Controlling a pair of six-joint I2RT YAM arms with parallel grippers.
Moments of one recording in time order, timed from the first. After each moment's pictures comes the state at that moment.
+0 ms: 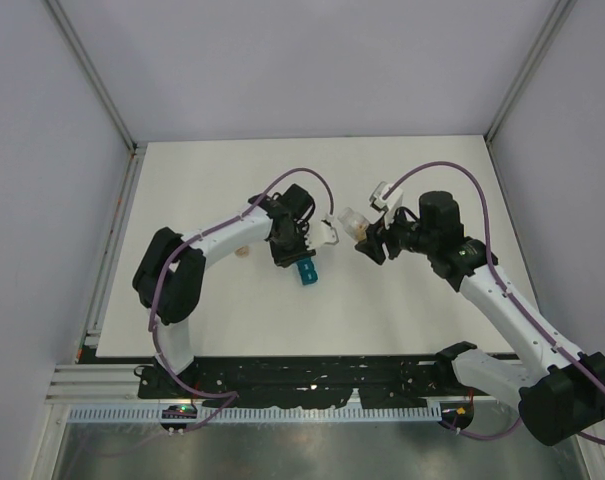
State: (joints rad) left arm -0.69 1.87 1.41 -0.83 0.13 0.66; right arm 0.37 1.04 0.85 -0.32 -0.51 -0.29
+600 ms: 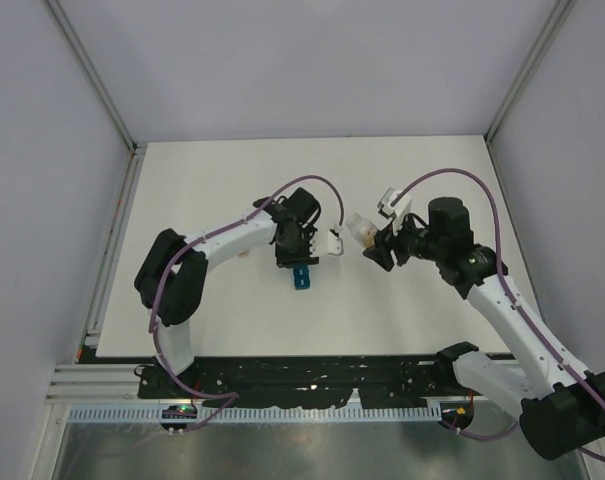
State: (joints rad) left arm -0.73 1.87 1.41 -0.80 0.14 0.85; right arm 0.33 0.98 0.84 -0.39 -0.53 -0.32
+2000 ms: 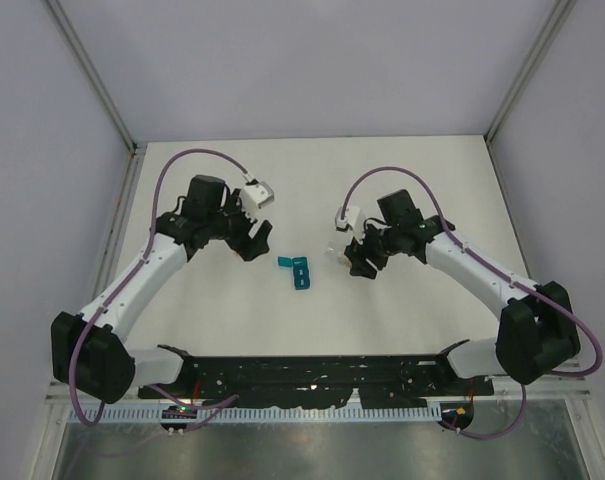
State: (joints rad) left arm -0.38 1.29 1.09 -0.57 0.45 0.39; right arm 0.44 1.34 0.95 -0.57 -0.51 -0.58
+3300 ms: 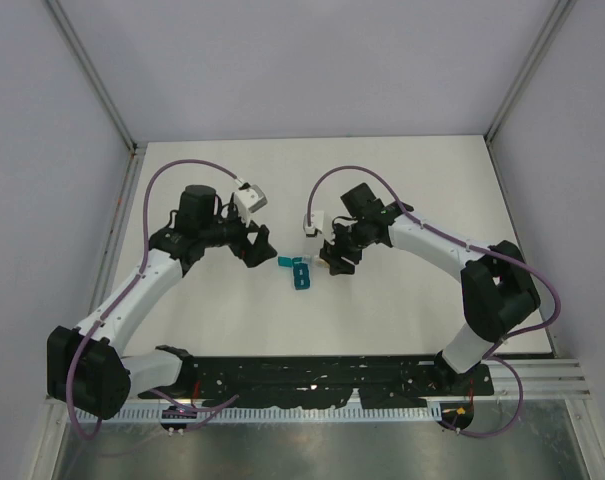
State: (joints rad) left arm -0.34 1.18 0.93 -0.38 0.58 0.28; right arm 0.58 1.66 1.17 -0.60 -0.49 -0.74
